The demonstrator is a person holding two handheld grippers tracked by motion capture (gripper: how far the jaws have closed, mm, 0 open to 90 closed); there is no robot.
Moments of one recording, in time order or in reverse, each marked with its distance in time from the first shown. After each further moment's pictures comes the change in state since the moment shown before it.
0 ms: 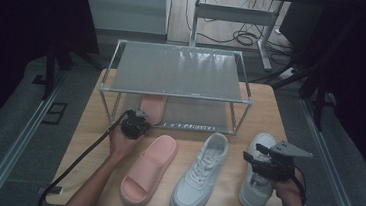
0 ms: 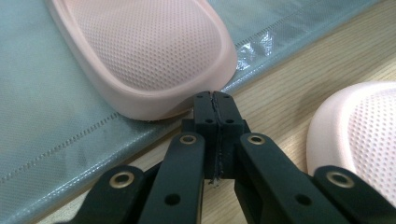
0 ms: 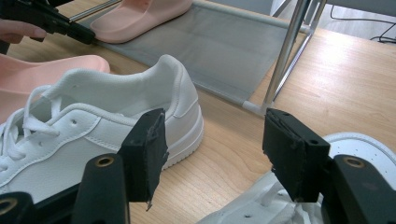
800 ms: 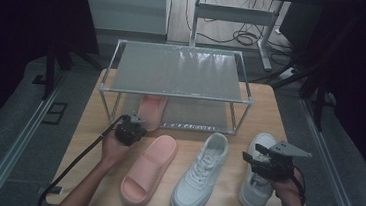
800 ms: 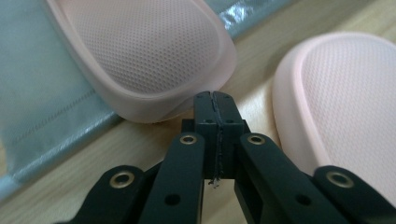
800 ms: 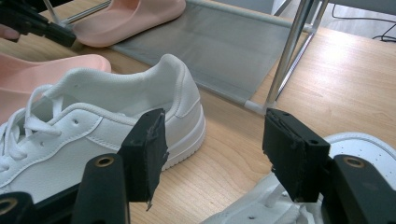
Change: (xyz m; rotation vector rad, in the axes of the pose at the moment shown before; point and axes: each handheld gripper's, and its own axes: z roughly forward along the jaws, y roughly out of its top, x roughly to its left) left arm -0.006 -0.013 -0.021 0.026 -0.029 0.056; right arm 0.001 0.000 0.001 0.002 0.003 0.003
